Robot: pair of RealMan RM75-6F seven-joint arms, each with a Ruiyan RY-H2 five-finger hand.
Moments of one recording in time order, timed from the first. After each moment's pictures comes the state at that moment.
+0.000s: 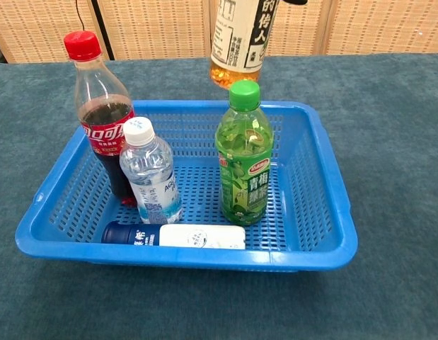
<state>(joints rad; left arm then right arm) -0.33 -1.05 -0.14 -1.67 1.31 1.20 -0.14 0.92 -1.27 0.30 -1.53 -1.42 0.86 1.08</state>
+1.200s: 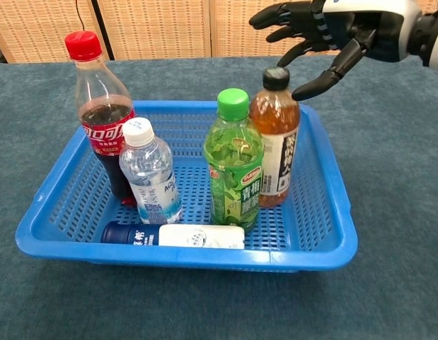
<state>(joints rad) -0.33 -1.04 -0.13 -1.67 1.33 1.20 -0.15 0.88 -1.29 0.08 -1.40 -1.64 0.98 0.96</state>
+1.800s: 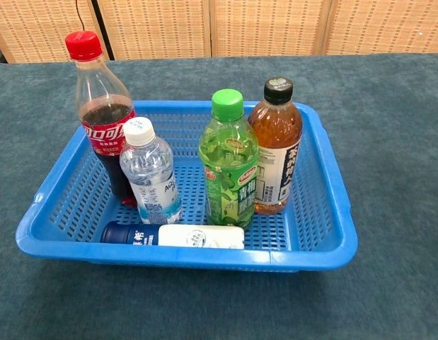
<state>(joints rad) -0.23 -1.09 -0.08 -1.67 1.34 1.36 0.00 0.51 -1.06 0.05 -1.60 -1.57 1.39 0.15</state>
